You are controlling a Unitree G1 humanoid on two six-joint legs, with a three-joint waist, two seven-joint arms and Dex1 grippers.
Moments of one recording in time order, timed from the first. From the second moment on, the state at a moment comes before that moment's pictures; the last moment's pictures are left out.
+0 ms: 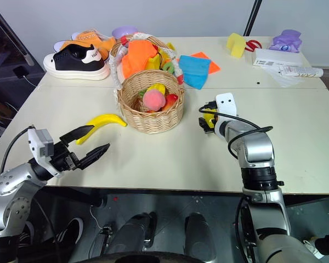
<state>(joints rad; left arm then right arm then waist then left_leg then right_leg) 0.08 0.58 0.29 -0.32 -0.60 0.21 -0.86 -0.59 -0.37 -0.07 0.00 0.23 1.00 0.20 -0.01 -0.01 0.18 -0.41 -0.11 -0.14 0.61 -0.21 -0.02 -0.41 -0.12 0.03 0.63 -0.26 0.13</state>
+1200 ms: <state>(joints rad) 0.03 0.50 0.31 -0.30 -0.54 0.14 -0.71 -0.93 -0.13 0.12 0.10 0.33 0.74 0.39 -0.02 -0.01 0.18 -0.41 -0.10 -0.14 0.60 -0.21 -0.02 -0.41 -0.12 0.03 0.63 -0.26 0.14</state>
